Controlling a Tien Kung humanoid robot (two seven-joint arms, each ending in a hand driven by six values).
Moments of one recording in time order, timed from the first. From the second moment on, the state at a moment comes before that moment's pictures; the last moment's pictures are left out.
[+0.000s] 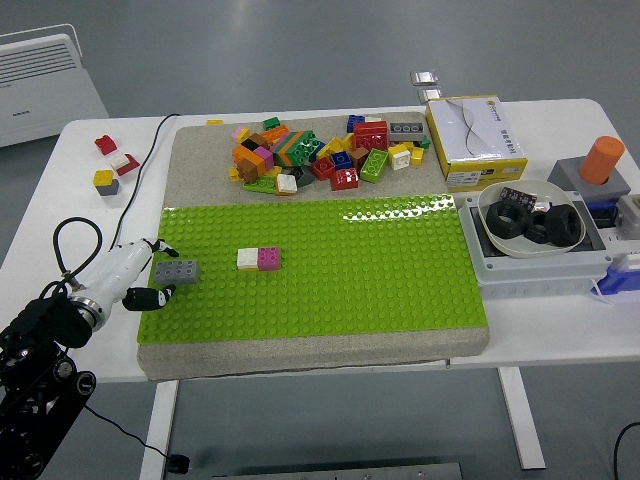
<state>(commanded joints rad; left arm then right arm) -0.20 0.27 -1.19 -1.28 2.16 -0.07 0.16 0.04 -0.08 1.04 0.18 -1.21 -0.16 -0.21</state>
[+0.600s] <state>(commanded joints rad) -0.22 0.25 -1.19 -1.23 2.15 -0.05 0.15 0.05 -0.08 1.08 0.18 -1.26 -0.15 -0.21</state>
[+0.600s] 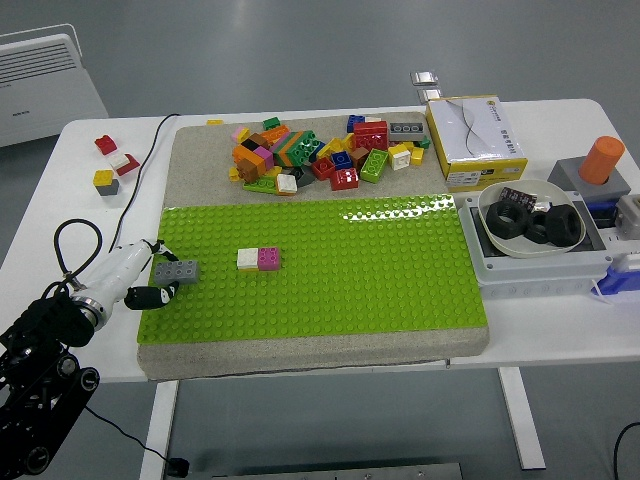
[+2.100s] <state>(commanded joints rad) -0.22 0.24 -1.20 -1.24 2.14 -0.02 0.12 0.05 -0.09 1.14 0.18 -1.32 -0.14 -0.21</state>
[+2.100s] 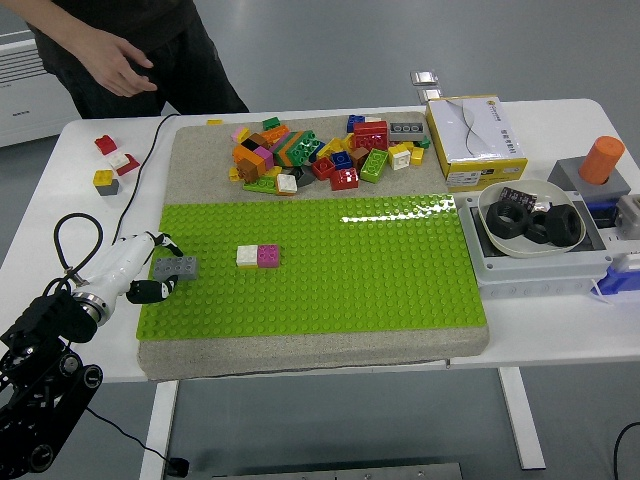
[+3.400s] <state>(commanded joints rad) -0.13 0.20 -1.33 -1.45 2.13 -0.06 0.15 0.04 -0.09 1.15 0.18 -1.34 -0.15 -0.22</state>
